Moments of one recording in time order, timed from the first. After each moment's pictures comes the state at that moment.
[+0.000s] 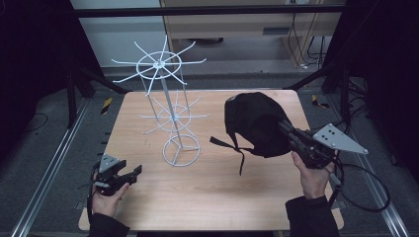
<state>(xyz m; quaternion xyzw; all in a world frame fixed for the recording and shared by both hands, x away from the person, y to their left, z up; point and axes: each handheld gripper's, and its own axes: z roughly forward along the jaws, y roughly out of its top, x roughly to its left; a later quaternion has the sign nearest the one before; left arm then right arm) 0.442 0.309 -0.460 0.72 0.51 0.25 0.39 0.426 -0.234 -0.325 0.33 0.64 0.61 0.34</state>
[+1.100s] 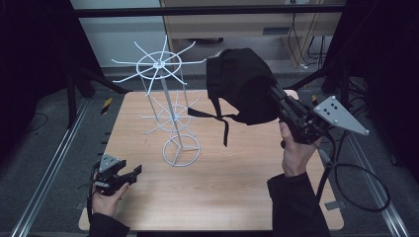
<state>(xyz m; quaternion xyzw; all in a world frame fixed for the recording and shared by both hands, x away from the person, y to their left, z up) 0.442 0.310 -0.460 0.72 0.51 0.25 0.39 0.442 -0.192 -0.257 0.29 0.53 0.71 0.35</state>
